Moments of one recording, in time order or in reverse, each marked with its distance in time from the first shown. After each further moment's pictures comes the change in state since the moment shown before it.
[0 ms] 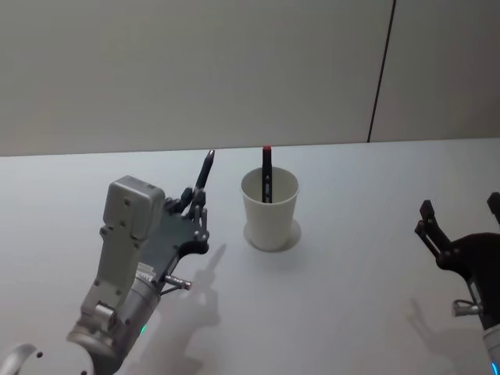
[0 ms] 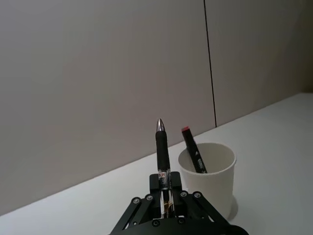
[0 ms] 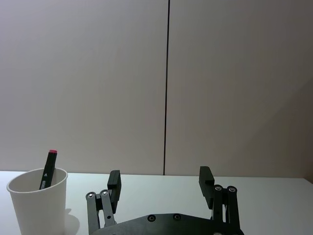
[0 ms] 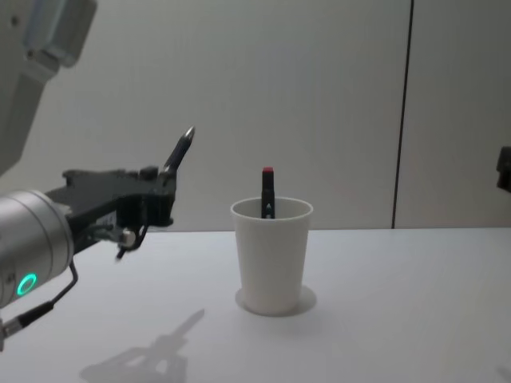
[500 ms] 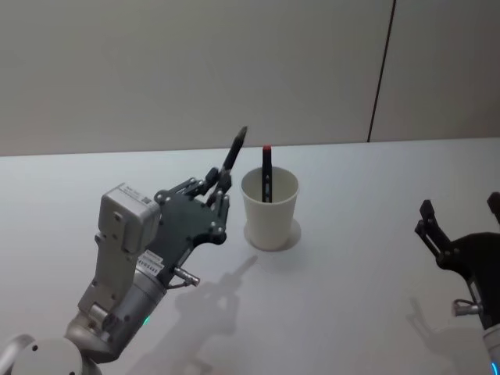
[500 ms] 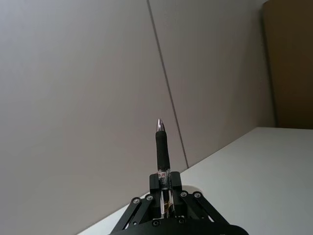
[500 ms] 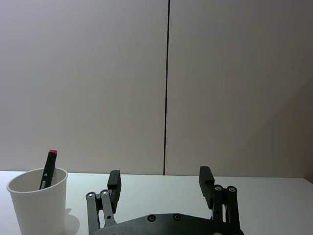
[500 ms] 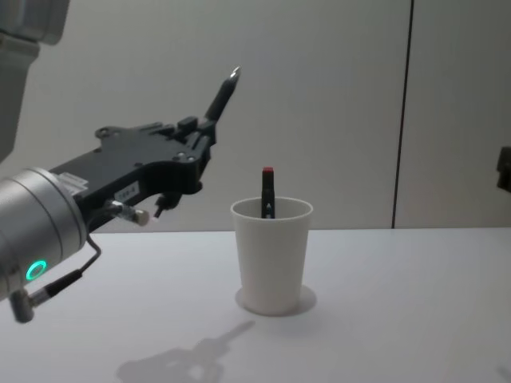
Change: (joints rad) left arm -0.055 -0.002 -0.012 0.108 -0.008 -0.290 -0.228; right arm 0.000 0.000 0.000 0.000 0.000 0.000 0.000
